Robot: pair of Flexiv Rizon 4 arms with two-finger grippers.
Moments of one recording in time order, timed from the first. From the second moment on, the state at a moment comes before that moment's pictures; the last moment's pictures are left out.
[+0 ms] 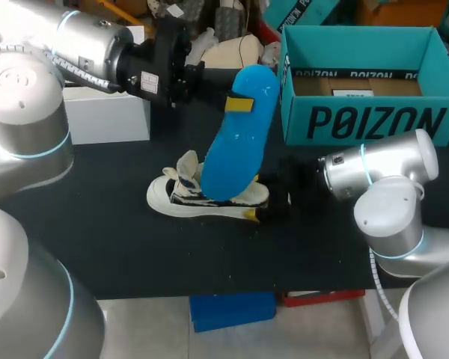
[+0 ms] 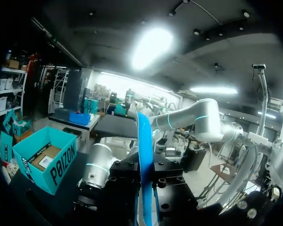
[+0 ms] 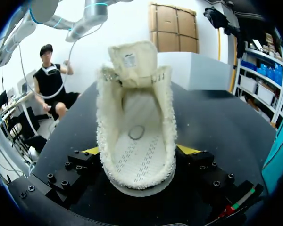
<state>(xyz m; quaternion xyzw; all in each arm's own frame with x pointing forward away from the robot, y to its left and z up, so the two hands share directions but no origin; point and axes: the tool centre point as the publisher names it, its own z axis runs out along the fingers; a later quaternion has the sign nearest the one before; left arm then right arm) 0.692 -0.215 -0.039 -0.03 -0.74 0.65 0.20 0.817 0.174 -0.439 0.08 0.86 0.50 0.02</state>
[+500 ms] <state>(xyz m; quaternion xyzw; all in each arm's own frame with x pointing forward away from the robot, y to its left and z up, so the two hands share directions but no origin) 0.670 -0.205 0.001 -0.03 -0.71 0.69 0.16 0.817 0.174 -0.439 0.08 0.86 0.50 0.02</state>
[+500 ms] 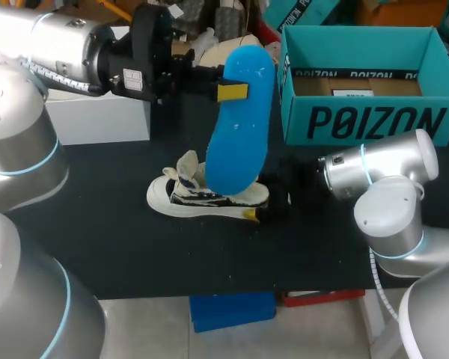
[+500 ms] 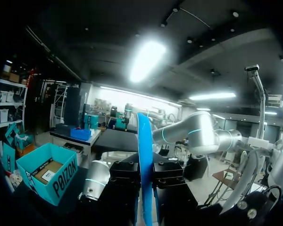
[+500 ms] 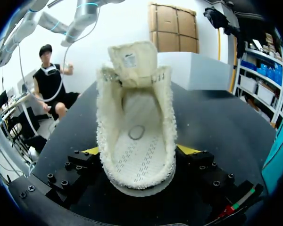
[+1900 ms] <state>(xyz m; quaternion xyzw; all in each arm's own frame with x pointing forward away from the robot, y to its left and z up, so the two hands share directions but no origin) 0.605 -0.201 0.137 0.08 -0.64 0.72 0.26 0.817 0.173 -0.439 0.08 0.86 0.50 0.02</state>
